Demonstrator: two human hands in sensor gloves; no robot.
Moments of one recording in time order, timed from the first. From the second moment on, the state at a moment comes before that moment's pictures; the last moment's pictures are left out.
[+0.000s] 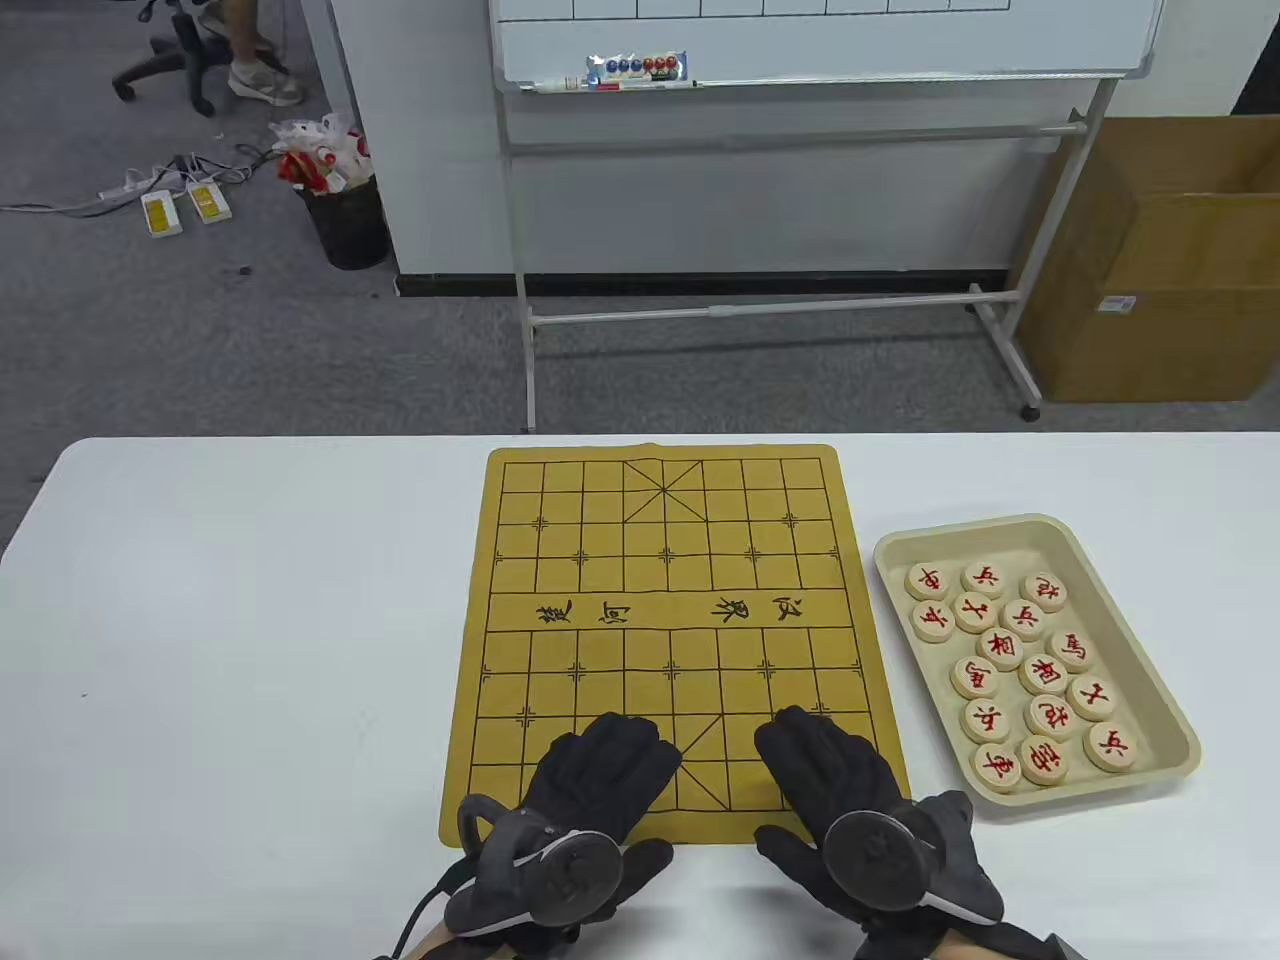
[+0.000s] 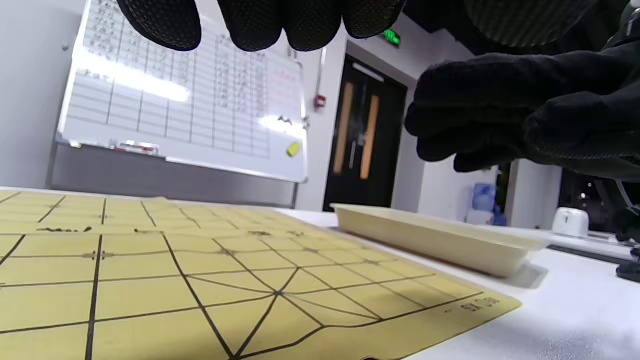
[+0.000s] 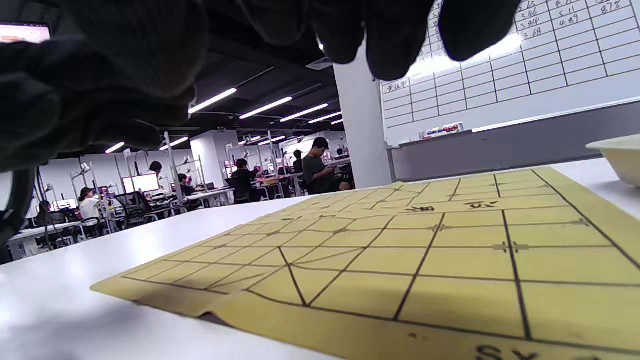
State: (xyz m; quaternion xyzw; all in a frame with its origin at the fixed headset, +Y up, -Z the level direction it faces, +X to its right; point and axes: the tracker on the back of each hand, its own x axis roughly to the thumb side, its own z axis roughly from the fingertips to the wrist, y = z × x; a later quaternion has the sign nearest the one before) left_hand -0.105 -0.695 -0.259 0.11 -0.28 0.10 0.95; right_hand 0.153 -0.698 -0.260 0.25 -0.07 0.96 0.15
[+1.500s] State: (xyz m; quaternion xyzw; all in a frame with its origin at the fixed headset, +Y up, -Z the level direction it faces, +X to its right) left_hand -0.100 -0.699 -0.260 0.09 -0.29 0.07 0.95; right_hand 0.321 -0.735 -0.355 -0.08 0.13 0.99 0.00
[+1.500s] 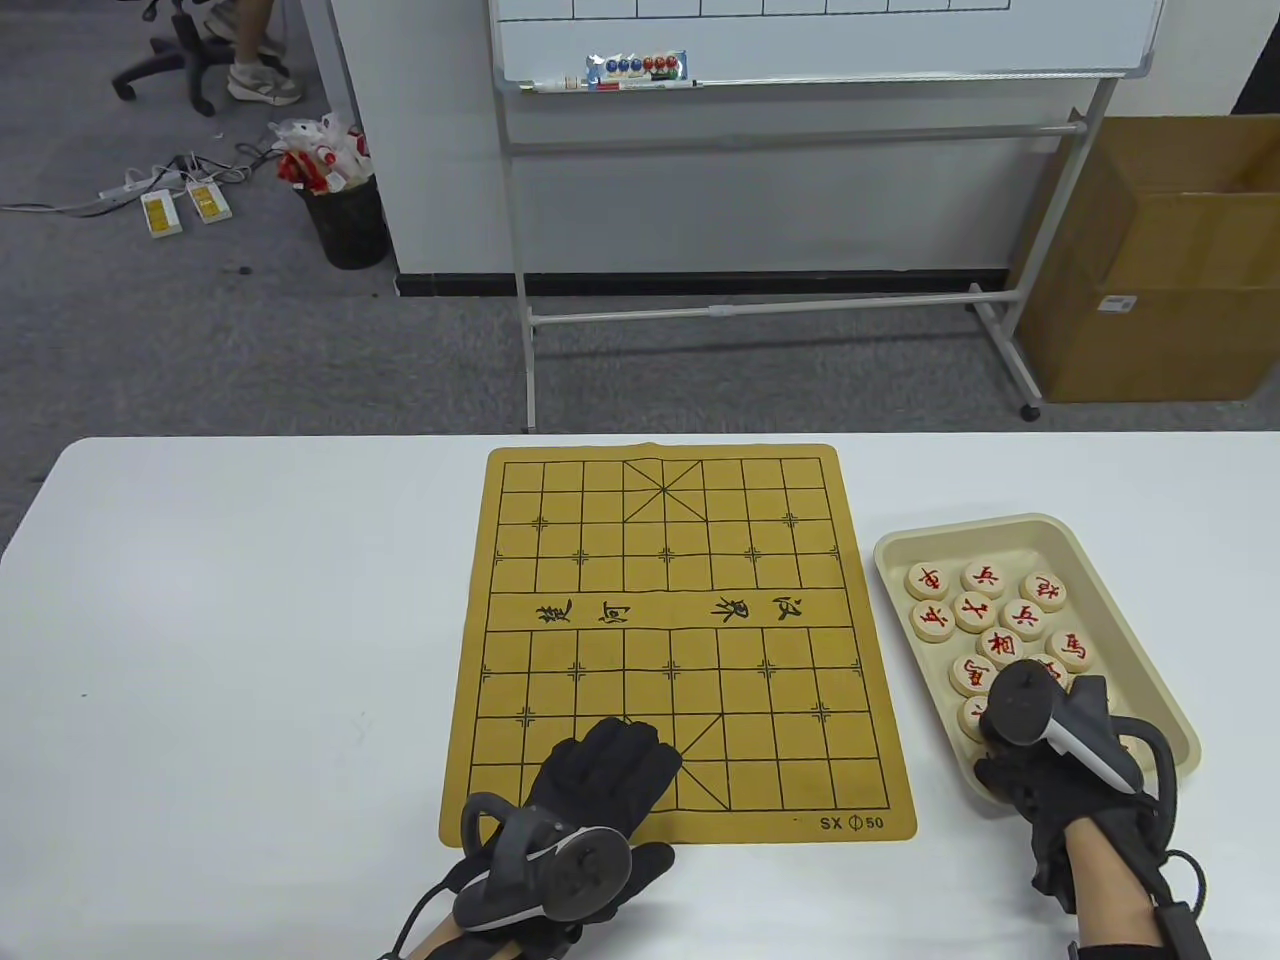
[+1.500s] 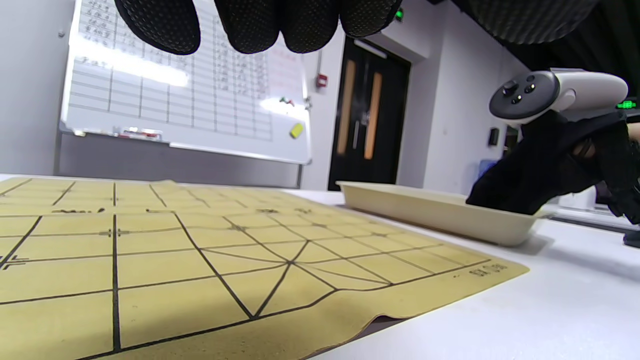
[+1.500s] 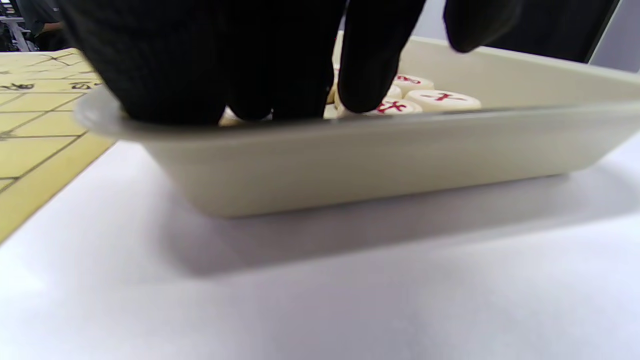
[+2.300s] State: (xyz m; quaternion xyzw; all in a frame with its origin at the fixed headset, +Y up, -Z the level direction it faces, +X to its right) left_hand -0.099 -0.699 -0.260 0.09 -0.28 0.08 0.95; right_hand 0.308 -0.724 -0.352 -0.09 0.07 0.99 -0.05
